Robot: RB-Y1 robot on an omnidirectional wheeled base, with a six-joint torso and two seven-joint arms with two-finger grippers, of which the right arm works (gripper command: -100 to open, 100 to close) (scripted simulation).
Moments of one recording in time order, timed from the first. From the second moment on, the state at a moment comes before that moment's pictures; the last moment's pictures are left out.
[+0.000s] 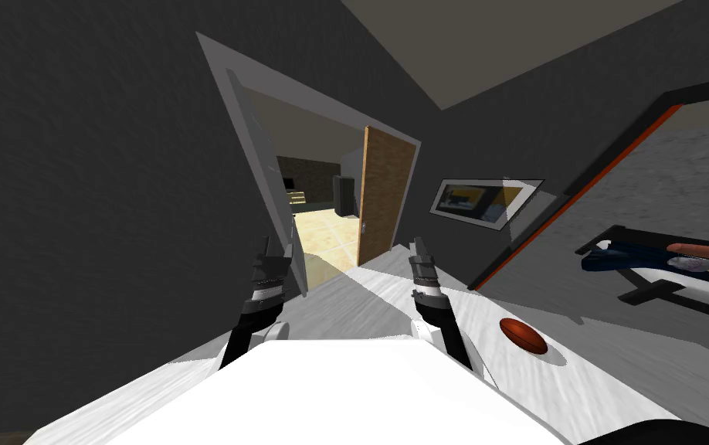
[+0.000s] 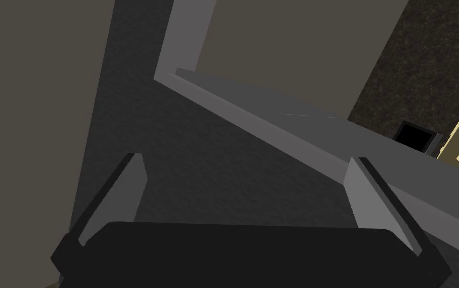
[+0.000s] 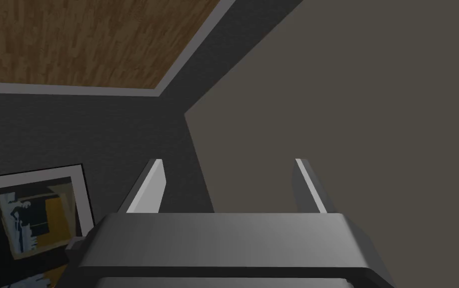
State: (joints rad) arm 0.52 -0.03 0.04 -2.28 0.10 -0.47 0.17
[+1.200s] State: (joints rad) arm 0.40 -0.06 0.03 -2.02 0.08 -0.52 0.13
